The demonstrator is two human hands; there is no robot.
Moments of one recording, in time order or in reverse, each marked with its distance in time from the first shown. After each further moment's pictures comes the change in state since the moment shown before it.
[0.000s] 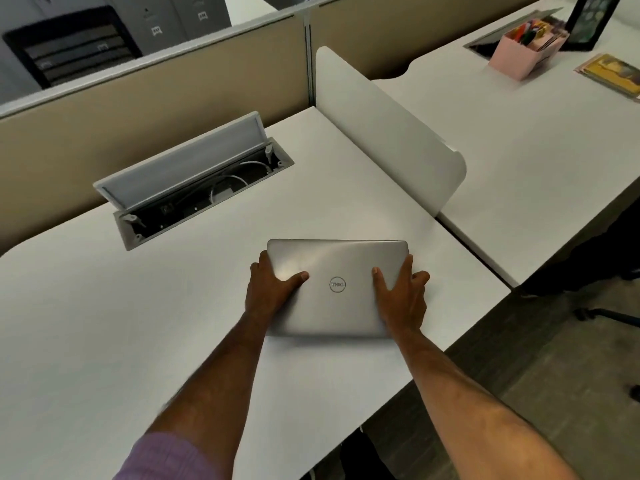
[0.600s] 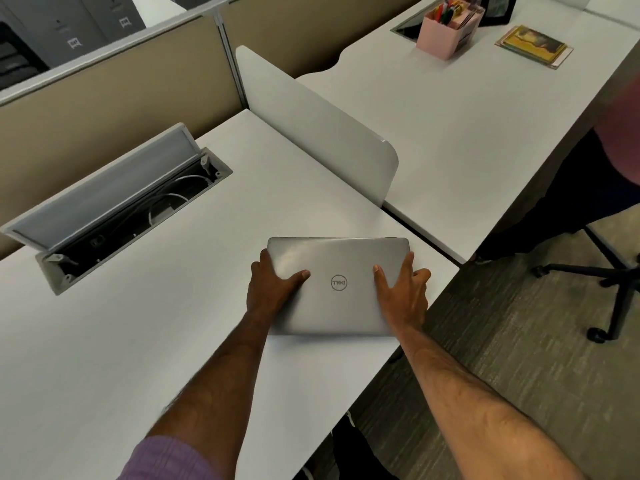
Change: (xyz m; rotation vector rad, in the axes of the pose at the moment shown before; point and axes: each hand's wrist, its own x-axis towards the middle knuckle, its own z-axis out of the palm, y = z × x) left_hand 0.001 0.066 0.077 0.059 -0.138 0.092; right_hand 0.032 0.069 -0.049 -0.075 0.112 0.113
